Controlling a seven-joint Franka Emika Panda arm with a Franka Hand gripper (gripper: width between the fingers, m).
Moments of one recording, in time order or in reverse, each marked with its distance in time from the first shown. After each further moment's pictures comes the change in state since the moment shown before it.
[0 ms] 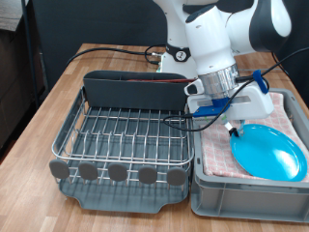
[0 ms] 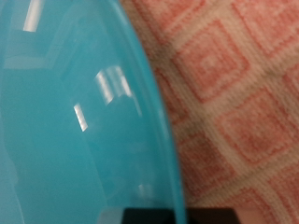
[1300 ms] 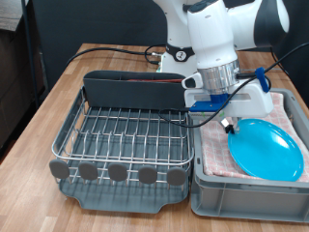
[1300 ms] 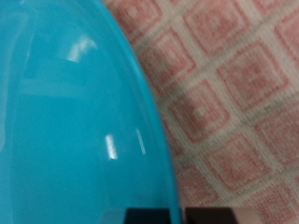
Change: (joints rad) arm 0.007 -0.039 -0.059 0.000 -0.383 -0.043 0.323
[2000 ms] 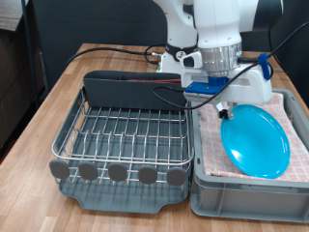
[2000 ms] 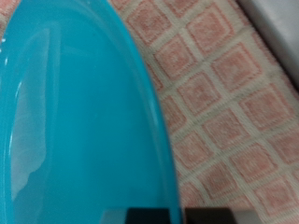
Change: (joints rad) arm 0.019 -0.112 -0.083 0.000 -0.441 -0.156 0.391
